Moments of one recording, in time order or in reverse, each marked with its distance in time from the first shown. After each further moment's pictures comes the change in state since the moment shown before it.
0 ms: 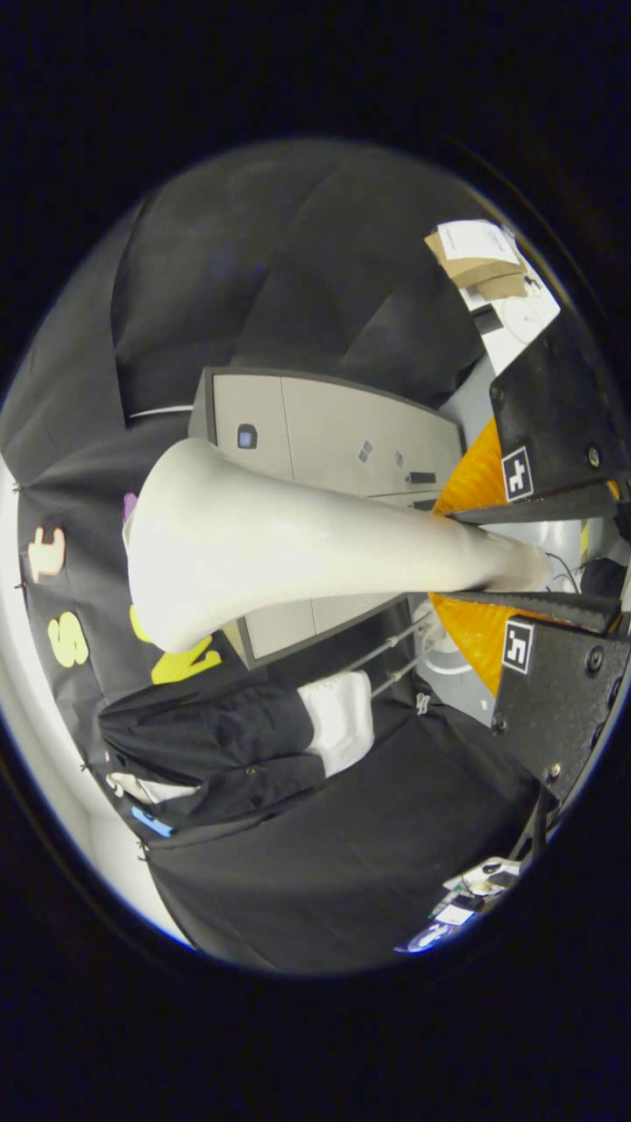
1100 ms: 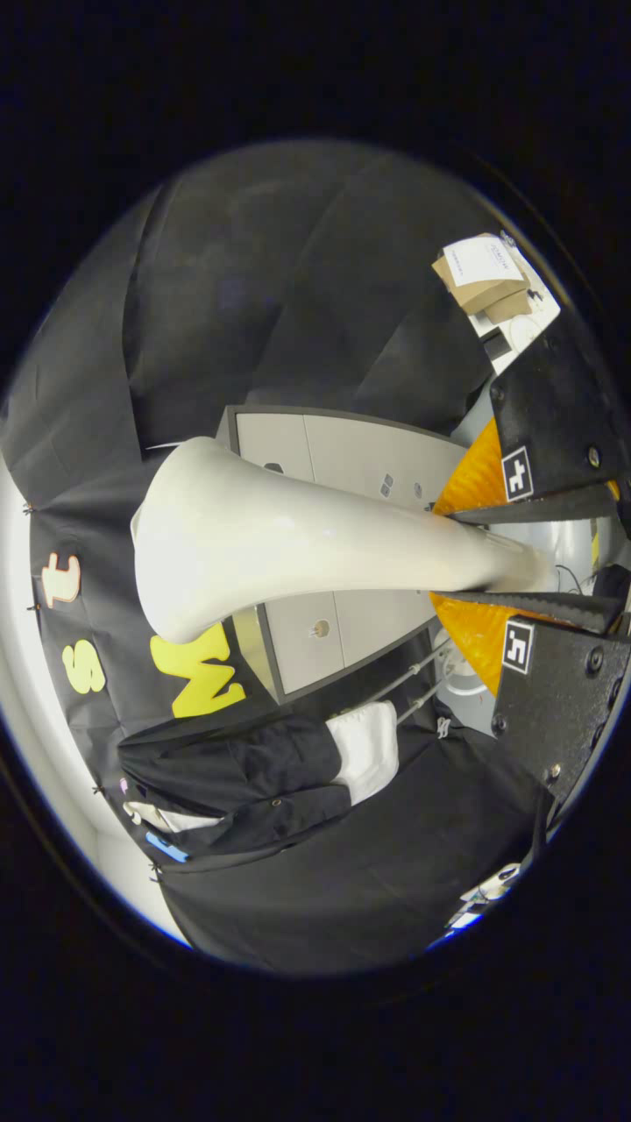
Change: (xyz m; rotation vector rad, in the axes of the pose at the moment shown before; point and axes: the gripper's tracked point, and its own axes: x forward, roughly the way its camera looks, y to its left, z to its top) arm 0.001 -0.013 0.014 0.031 -0.044 -0.069
